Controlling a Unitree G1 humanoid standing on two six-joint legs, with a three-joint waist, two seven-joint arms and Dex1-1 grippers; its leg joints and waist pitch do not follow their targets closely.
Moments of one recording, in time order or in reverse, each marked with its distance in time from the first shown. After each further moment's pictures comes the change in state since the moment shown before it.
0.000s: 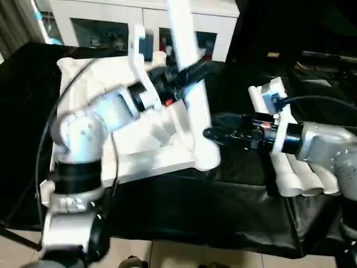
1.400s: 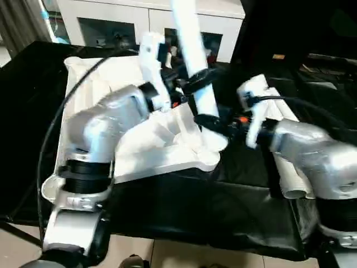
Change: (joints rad) left arm 0.011 -0.062 -0.125 0.047 0.247 -0.156 0.208; right arm -0.020 0.143 0.134 0.043 -0.236 -0.246 -0.309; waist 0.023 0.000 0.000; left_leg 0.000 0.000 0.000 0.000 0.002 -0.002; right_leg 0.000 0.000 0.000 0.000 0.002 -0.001
